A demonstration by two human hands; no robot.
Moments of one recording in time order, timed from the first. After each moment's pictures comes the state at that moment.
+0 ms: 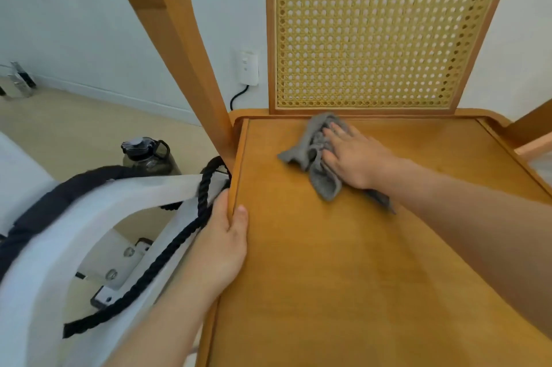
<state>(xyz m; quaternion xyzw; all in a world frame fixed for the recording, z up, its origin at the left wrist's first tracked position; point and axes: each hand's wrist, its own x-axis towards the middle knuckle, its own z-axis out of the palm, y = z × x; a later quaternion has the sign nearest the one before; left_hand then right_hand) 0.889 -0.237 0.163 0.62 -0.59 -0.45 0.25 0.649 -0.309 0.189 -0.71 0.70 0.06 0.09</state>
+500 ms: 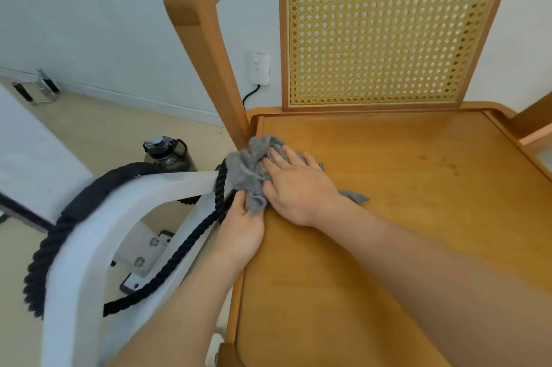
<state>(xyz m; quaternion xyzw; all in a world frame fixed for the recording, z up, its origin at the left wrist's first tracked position) 0.892 -0.240 0.156 0.61 -0.58 -0.46 0.29 0.757 -0.269 0.179 -0.79 0.61 -0.02 0.10</state>
